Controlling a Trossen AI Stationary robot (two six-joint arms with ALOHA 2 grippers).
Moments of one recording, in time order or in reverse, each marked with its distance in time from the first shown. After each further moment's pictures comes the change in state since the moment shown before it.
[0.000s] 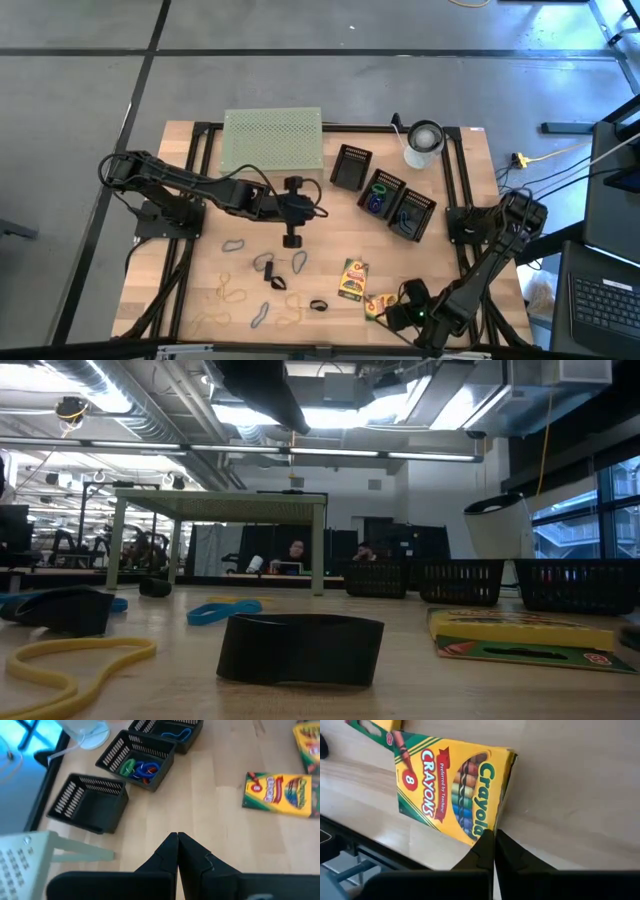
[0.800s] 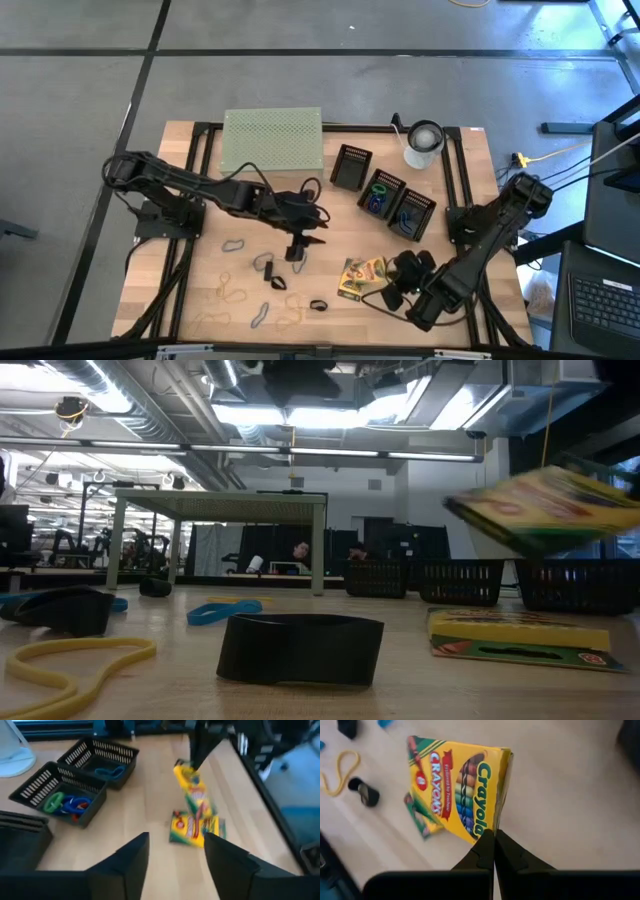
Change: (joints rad) left arm -0.001 0.022 0.000 0.200 0.321 -0.096; right arm -0.137 -0.163 0.003 -0.261 0.292 -0.612
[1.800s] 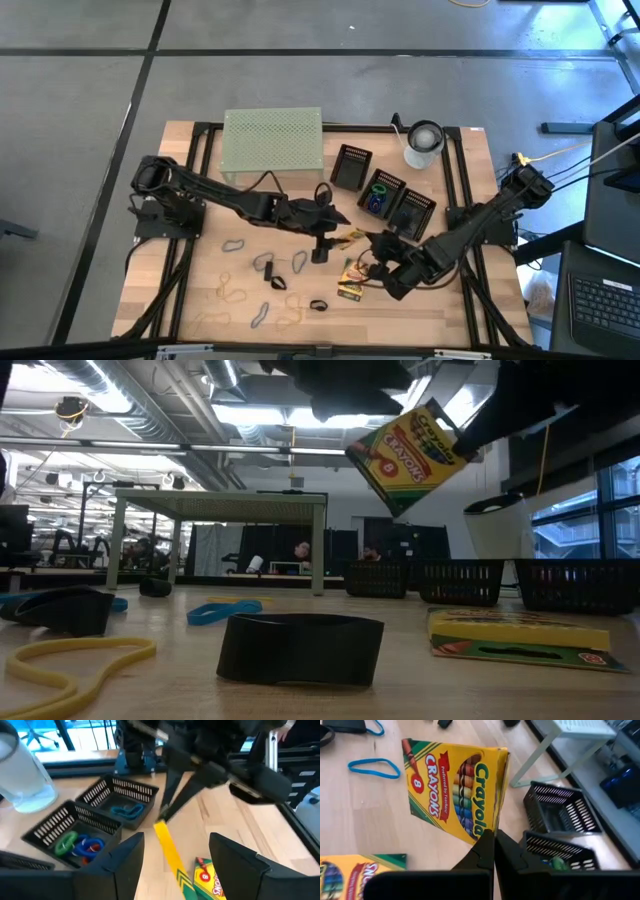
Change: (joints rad) left arm 0.003 0.175 0.001 0.341 -0.118 0.037; right arm -0.232 -0.065 0.001 0.108 0.334 -1.021
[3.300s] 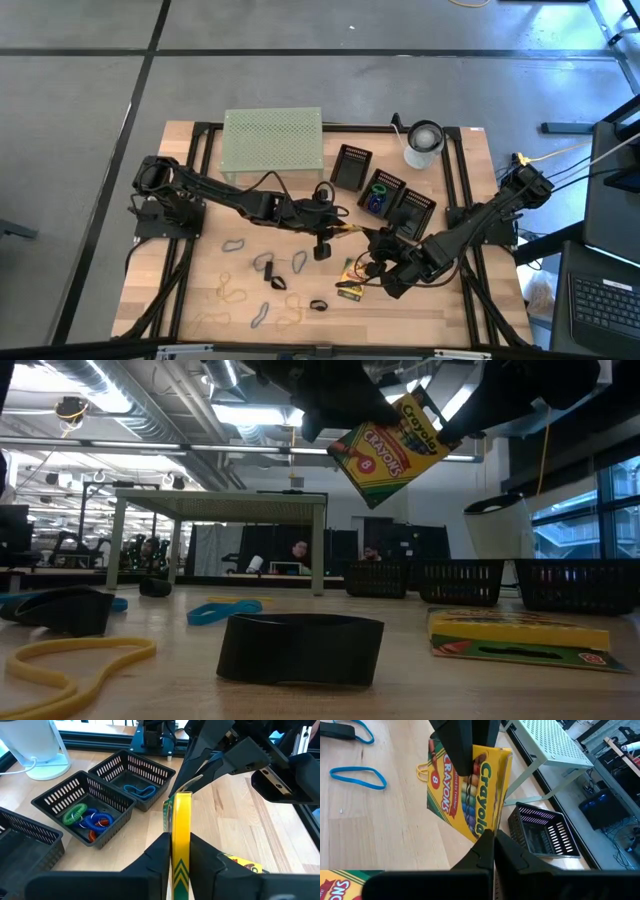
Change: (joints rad) left arm 0.013 0.012 0.000 -0.058 -0.053 -0.128; right arm -0.010 0.000 0.000 0.065 0.080 -0.152
